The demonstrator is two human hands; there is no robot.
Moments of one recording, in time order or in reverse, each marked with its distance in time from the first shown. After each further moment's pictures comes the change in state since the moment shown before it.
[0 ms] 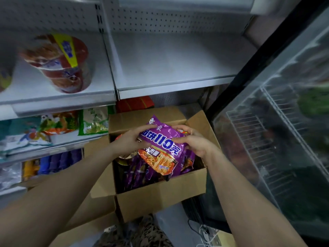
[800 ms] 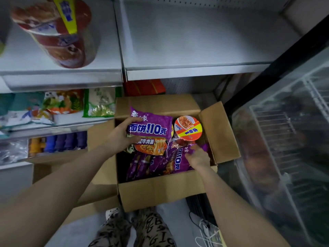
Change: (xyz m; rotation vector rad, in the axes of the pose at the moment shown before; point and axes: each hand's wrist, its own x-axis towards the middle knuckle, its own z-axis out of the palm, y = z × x) left_hand -0.003 -0.077 0.003 -0.122 0.341 -0.111; right_hand 0.063 0.112 0.008 -0.814 0.460 0.188
